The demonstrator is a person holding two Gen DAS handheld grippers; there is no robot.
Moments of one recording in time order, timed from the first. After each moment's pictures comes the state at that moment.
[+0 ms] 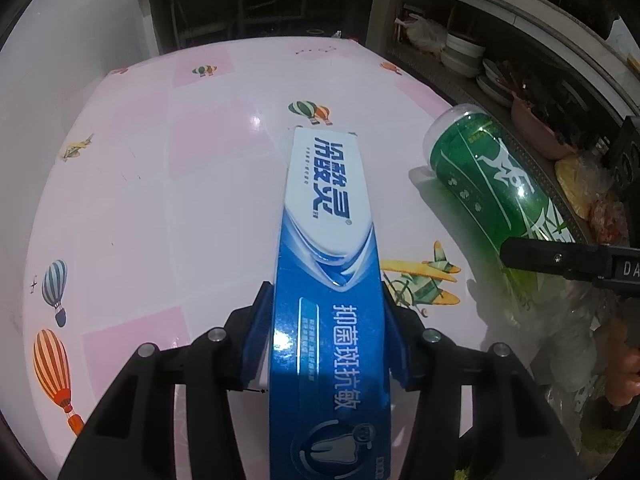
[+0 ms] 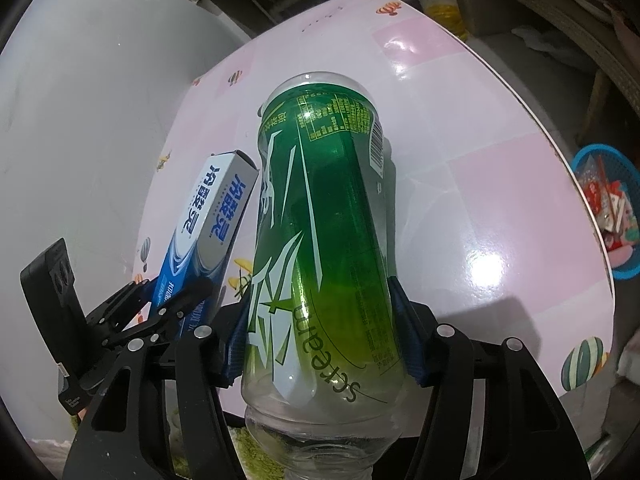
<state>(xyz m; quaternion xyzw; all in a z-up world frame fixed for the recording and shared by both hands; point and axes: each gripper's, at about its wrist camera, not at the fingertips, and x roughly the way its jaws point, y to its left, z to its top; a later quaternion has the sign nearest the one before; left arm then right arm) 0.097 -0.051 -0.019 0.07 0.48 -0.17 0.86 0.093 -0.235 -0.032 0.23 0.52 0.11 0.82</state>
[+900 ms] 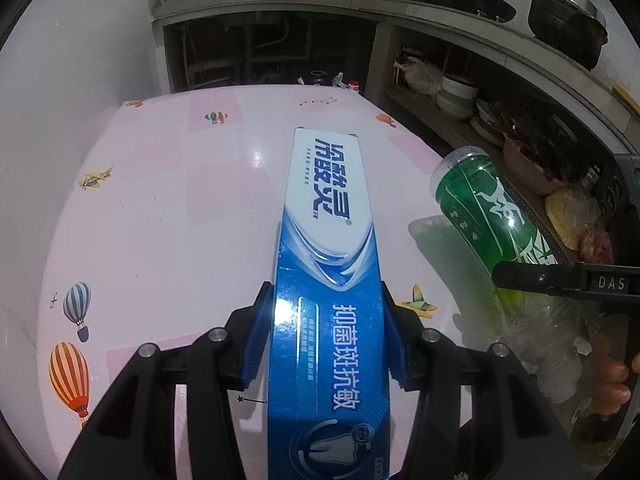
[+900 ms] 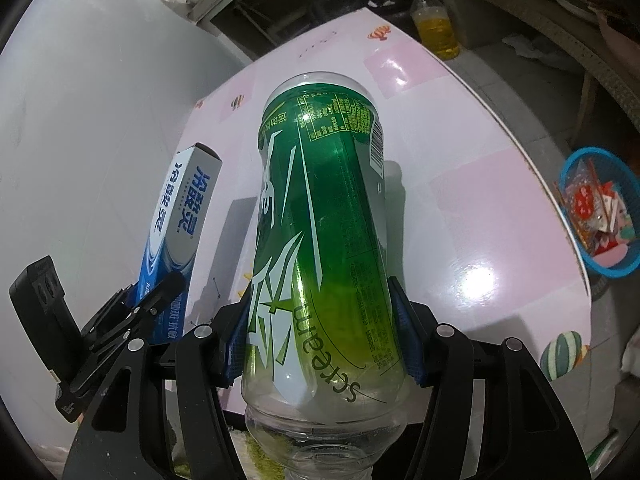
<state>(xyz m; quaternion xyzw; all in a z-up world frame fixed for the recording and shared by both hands) 0.085 -0.044 0.017 0.04 0.41 -0.17 0.89 0.070 -0.247 -0.021 0.25 0.49 0.10 0.83</state>
